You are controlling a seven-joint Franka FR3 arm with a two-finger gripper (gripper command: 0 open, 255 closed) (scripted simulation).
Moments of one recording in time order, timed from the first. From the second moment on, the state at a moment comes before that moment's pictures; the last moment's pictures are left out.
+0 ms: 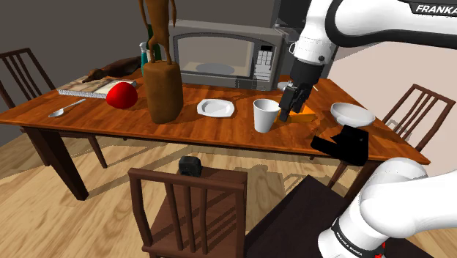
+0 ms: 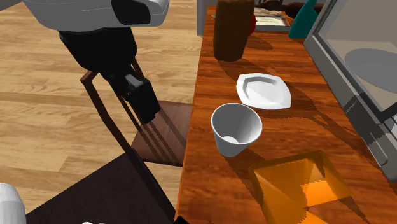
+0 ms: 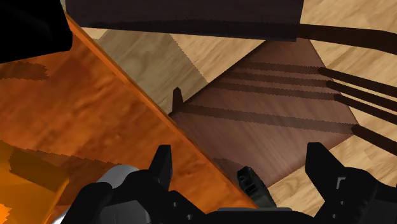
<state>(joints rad) 0.00 -0.82 0.07 -2.41 0.12 1.62 -0.07</state>
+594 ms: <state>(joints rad) -0.05 -0.63 -0.05 -2.34 0.08 1.74 -0.19</state>
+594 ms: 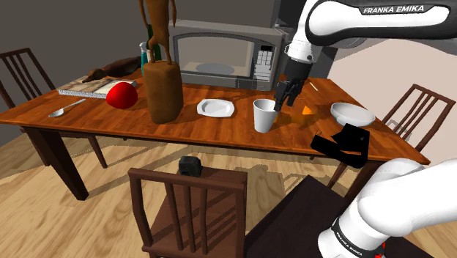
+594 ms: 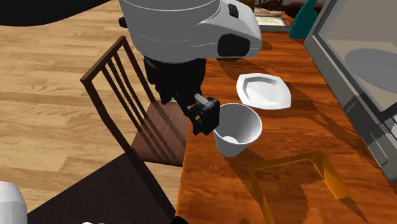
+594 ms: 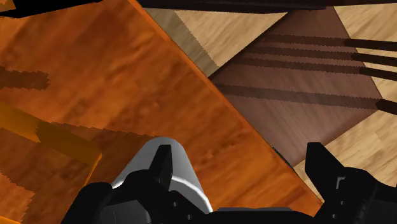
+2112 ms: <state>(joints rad) -0.09 -0.21 -0.24 -2.18 0.15 1.97 -0.43</state>
